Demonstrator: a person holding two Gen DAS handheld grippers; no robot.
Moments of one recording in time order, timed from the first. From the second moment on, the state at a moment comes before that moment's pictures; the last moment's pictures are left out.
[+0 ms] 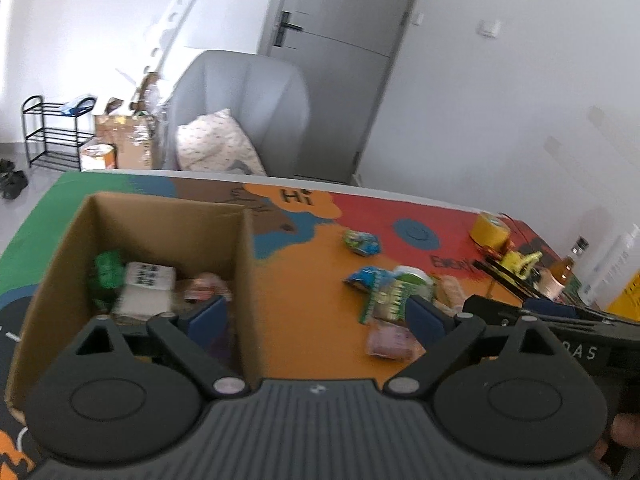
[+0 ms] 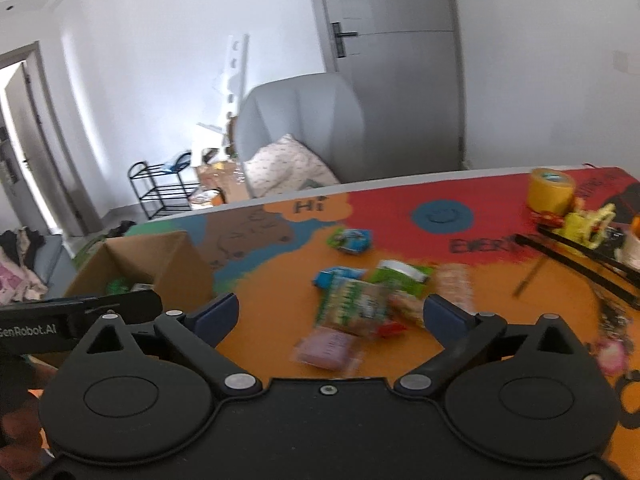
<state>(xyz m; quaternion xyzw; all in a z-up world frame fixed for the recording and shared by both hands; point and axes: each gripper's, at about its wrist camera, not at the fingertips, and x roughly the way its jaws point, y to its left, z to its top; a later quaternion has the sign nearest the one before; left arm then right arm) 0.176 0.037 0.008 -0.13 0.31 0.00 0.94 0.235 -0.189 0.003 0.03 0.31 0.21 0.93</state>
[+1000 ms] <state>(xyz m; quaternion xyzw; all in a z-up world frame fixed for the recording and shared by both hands) 0.240 -0.041 -0.047 -0.11 0.38 -0.06 0.91 0.271 -0.243 -0.049 0.04 0.34 0.13 0.93</state>
